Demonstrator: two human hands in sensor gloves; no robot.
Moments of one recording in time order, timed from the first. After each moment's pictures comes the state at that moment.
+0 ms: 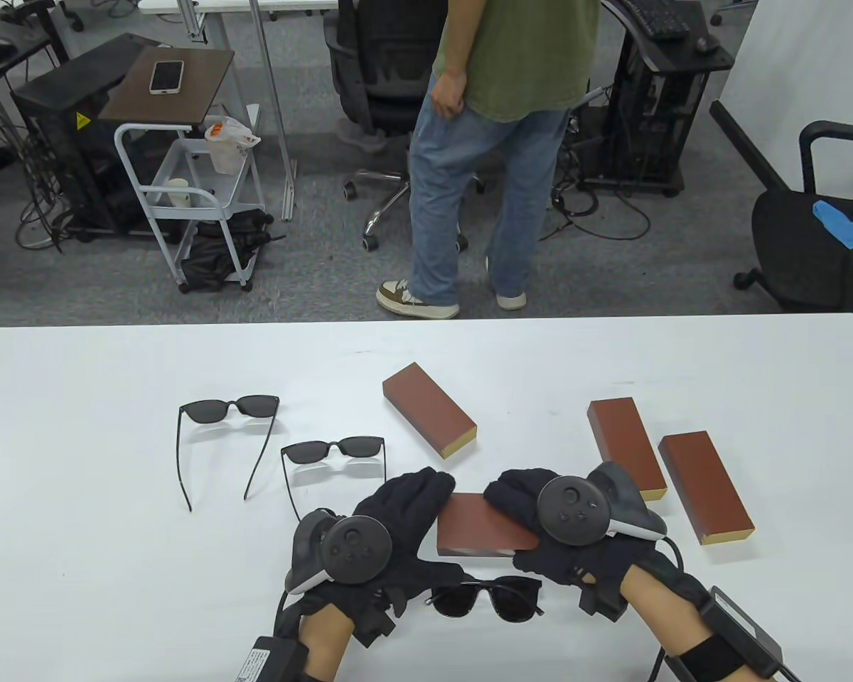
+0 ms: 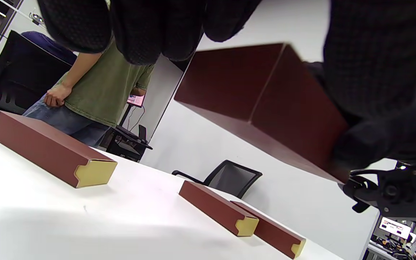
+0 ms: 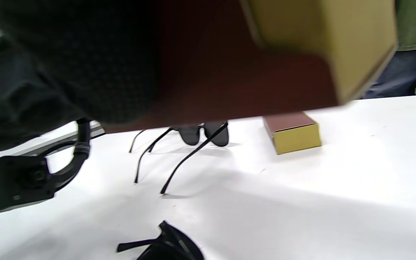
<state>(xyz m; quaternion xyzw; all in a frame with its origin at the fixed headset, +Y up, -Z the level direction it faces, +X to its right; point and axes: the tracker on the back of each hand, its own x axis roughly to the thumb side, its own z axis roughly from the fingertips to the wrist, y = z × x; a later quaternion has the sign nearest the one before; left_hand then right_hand) -0.112 -0.692 -0.296 0.07 -0.30 0.26 0.92 0.133 -0.648 -0.307 0.34 0.04 0.93 0.15</state>
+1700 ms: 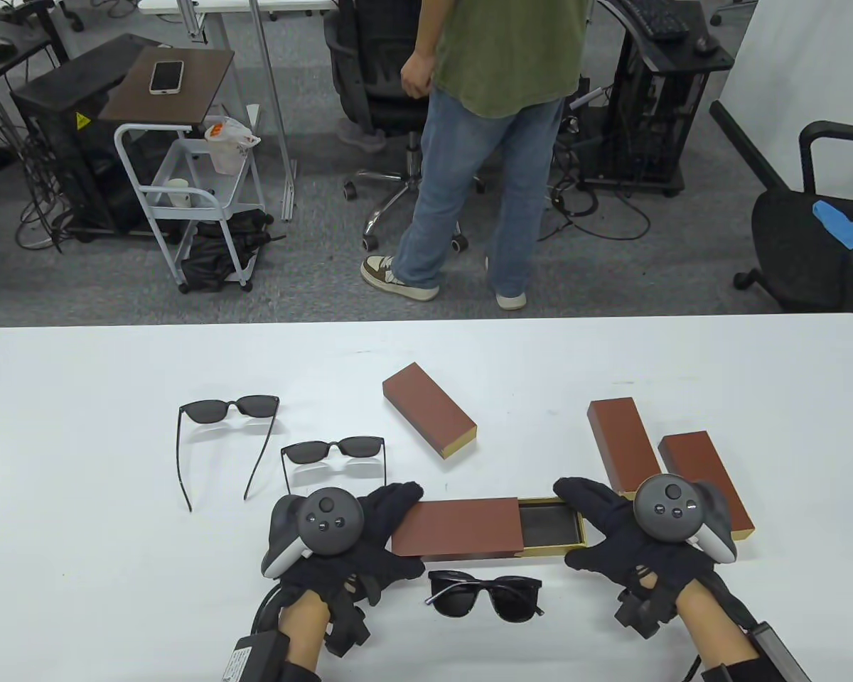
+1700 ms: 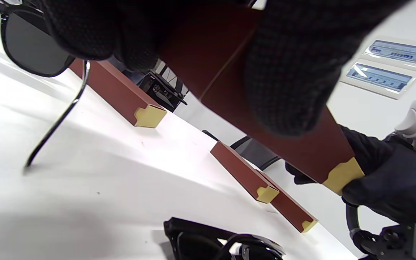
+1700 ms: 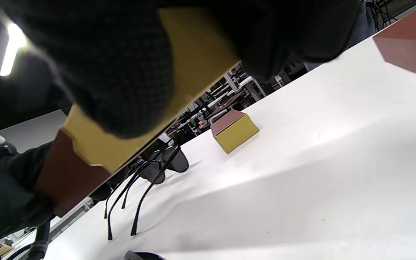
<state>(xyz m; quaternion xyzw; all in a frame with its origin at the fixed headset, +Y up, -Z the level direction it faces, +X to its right) -0.145 -0.716 -0.317 -0.08 -0.23 0.31 0.92 0.238 -0.704 -0.322 0.20 0.05 0.92 0.33</state>
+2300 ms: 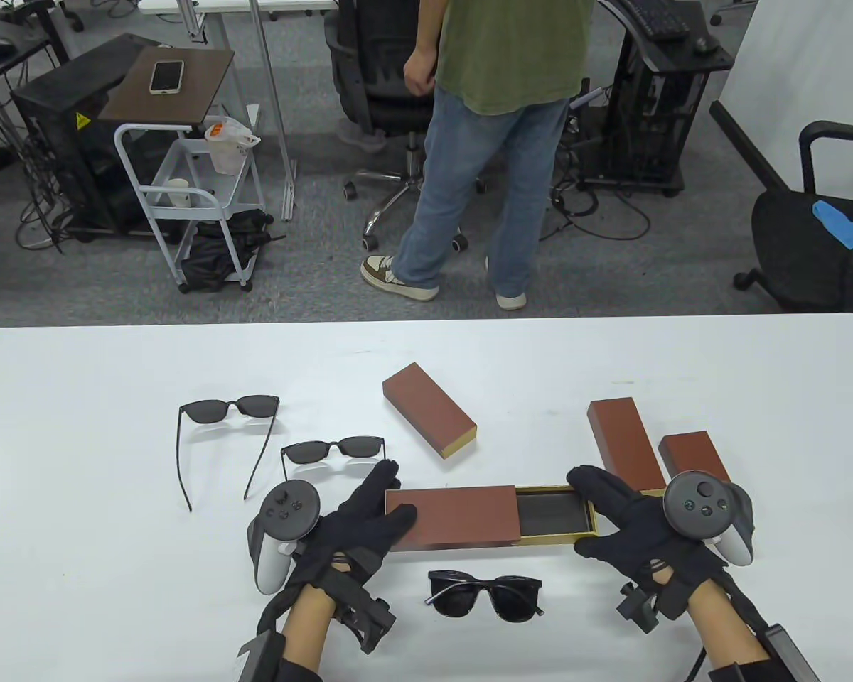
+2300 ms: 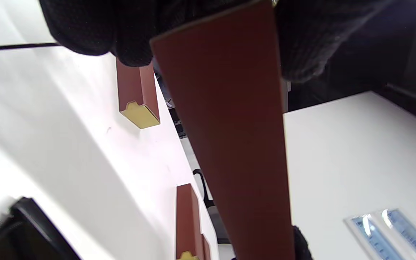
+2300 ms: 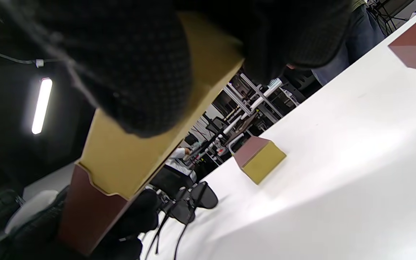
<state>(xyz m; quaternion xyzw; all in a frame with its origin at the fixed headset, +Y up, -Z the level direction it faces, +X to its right) -0.160 -0.737 -0.317 -0.12 -0.08 0.60 0.79 0.248 -0.696 -0.319 0.20 0.00 0.88 0.43</state>
